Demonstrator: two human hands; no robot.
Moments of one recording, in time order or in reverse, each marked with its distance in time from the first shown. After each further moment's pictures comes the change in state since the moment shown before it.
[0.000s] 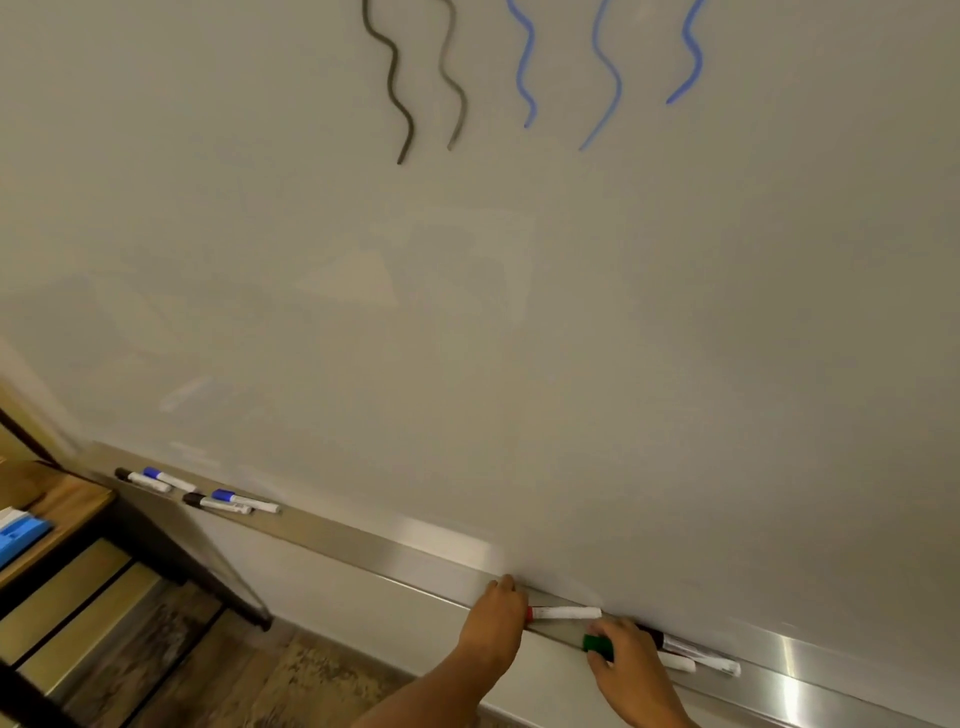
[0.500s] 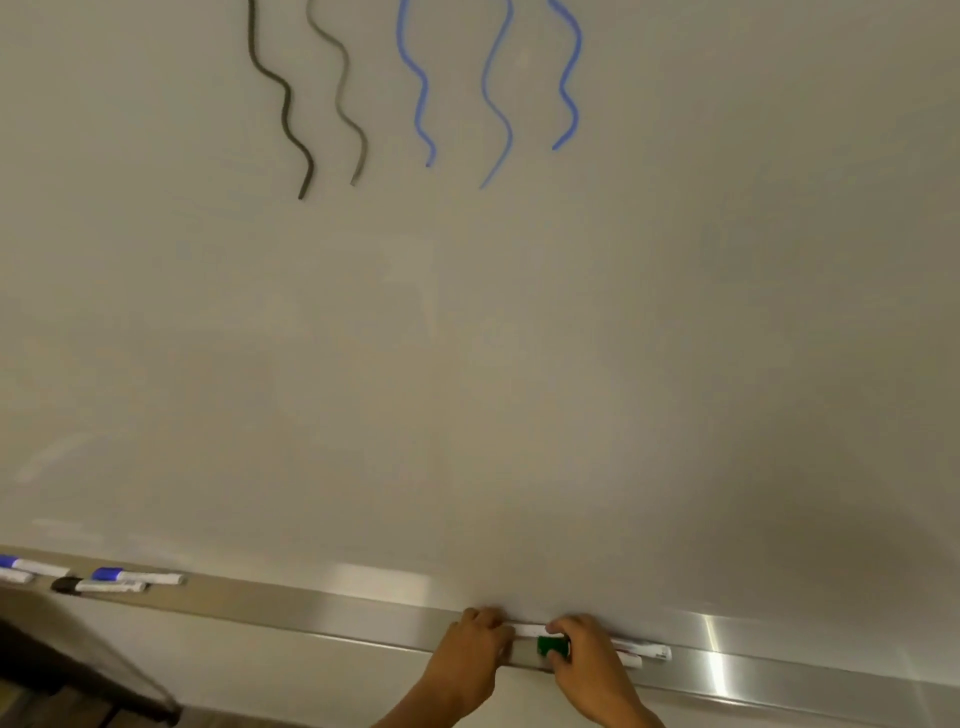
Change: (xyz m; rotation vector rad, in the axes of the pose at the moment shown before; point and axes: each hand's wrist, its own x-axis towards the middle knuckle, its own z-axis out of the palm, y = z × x) left_hand 0.014 0.015 0.004 0.029 -0.051 0.329; right_hand -0.009 -0.011 -0.031 0.072 0.091 0.110
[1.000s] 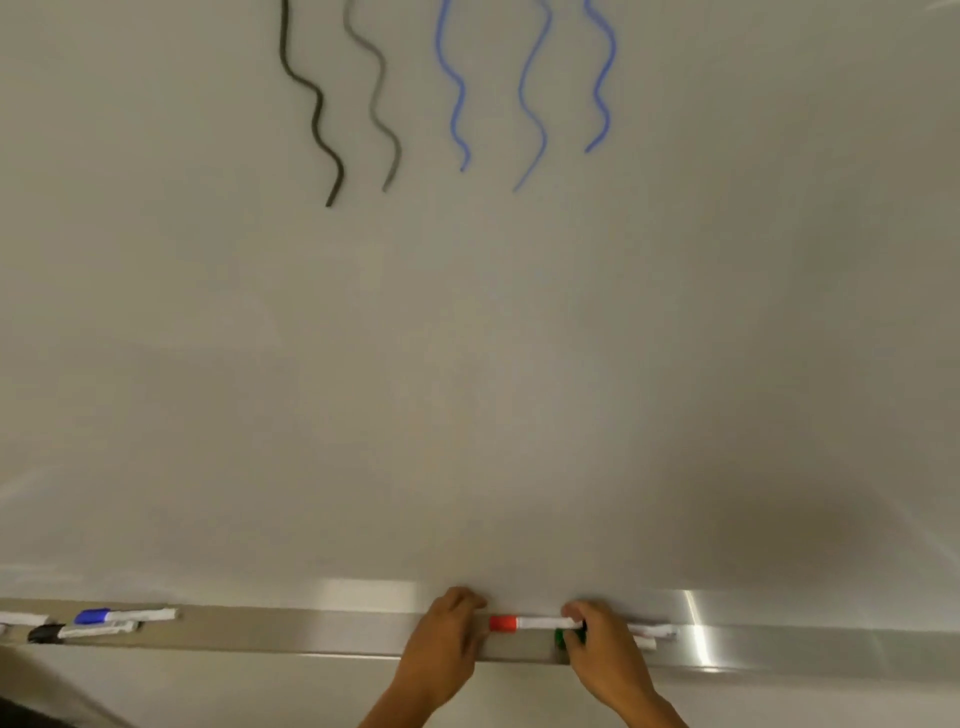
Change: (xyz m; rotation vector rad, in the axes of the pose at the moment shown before) left_hand -0.036 -0.064 -0.020 -0.384 0.185 -0.030; right_hand -0.020 -0.032 0.007 0.095 0.143 0.101
